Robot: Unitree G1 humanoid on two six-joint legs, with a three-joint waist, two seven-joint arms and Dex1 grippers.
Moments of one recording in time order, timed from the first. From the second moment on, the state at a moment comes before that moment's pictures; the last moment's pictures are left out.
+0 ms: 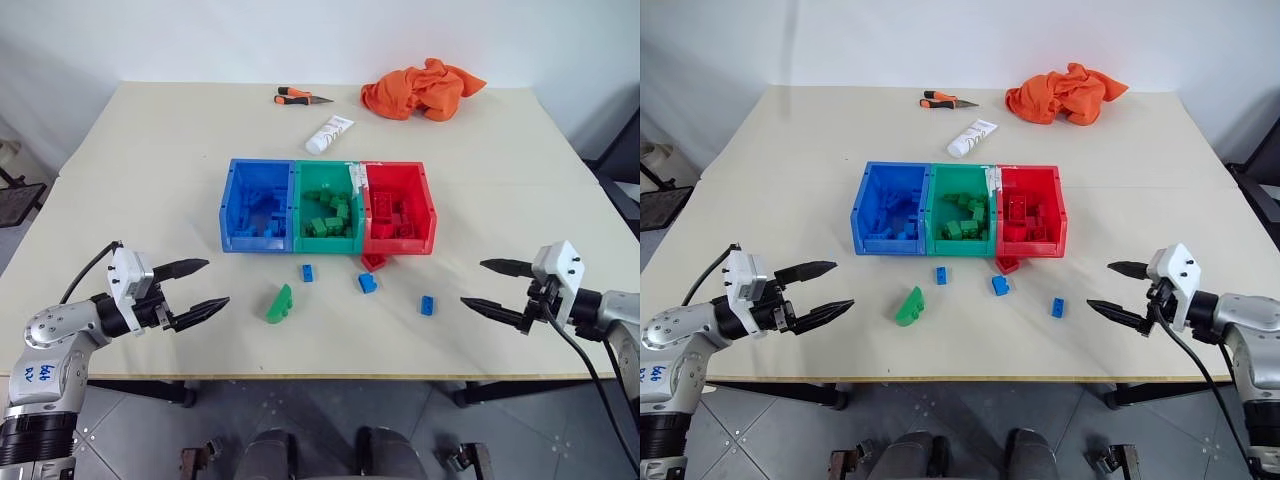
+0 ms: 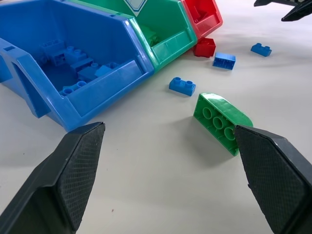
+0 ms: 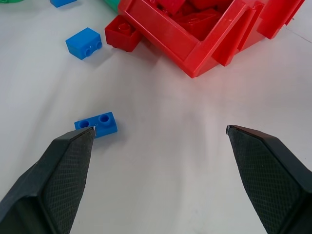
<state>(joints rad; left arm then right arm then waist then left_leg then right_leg) -0.12 0.72 0.28 0.03 -0.50 0.16 -1.07 -0.19 -0.85 -0.23 0.16 0.40 0.14 1.17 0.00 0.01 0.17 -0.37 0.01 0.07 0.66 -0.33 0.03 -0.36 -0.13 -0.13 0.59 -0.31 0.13</state>
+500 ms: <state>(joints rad) -0.16 0.72 0.21 0.02 -0.50 0.24 -1.09 -0.11 -0.92 -0.27 0.13 0.40 0.19 1.17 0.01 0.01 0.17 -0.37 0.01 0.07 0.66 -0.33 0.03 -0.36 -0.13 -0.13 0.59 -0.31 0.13</state>
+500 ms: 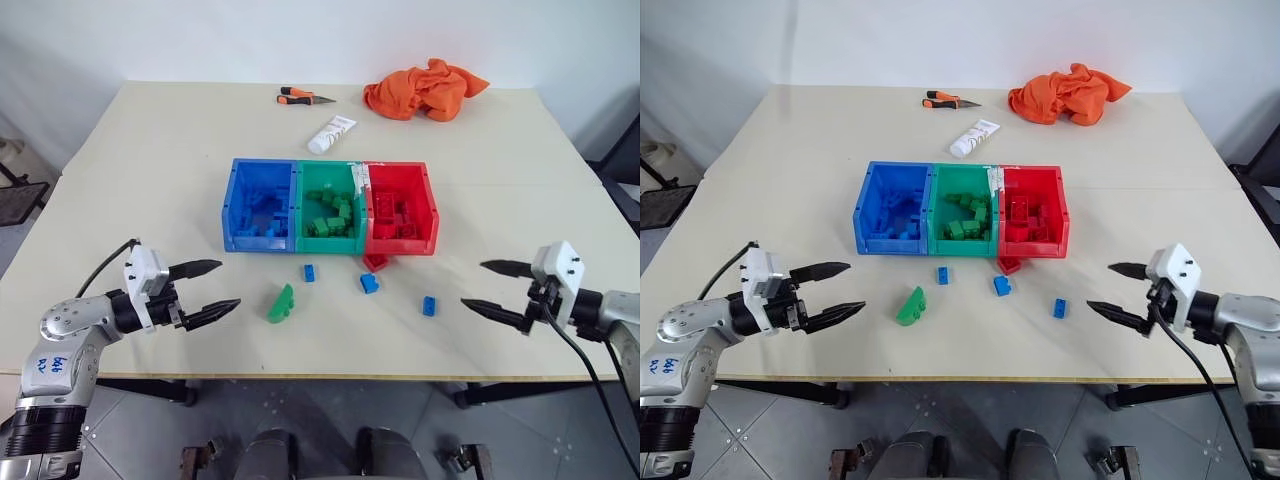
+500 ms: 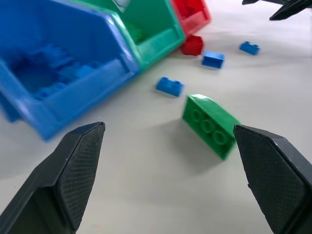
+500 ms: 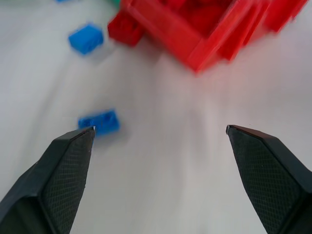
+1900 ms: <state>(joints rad) 0.03 0.72 0.27 -0.22 -0.58 0.35 -1.05 -0.37 -0.78 0.06 0.24 0.22 0.17 1.18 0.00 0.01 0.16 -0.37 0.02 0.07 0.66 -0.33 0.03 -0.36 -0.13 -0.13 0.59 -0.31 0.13</state>
